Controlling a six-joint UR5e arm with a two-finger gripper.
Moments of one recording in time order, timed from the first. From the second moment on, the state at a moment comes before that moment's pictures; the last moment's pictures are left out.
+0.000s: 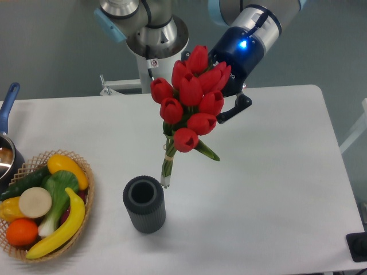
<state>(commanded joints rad) 2.74 -1.71 -1.66 -0.72 0.27 0.65</state>
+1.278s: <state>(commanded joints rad) 2.83 -1.71 -1.67 -0.72 0.31 0.69</state>
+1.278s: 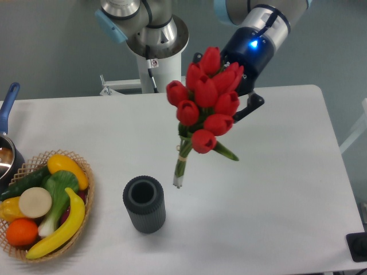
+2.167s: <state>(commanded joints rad) 2.86 -1.59 -1.78 -0.73 0.86 0.84</state>
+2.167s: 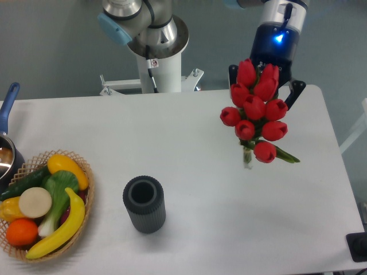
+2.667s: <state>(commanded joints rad) 2.84 -1.58 -1.86 -0.75 1.26 0.93</state>
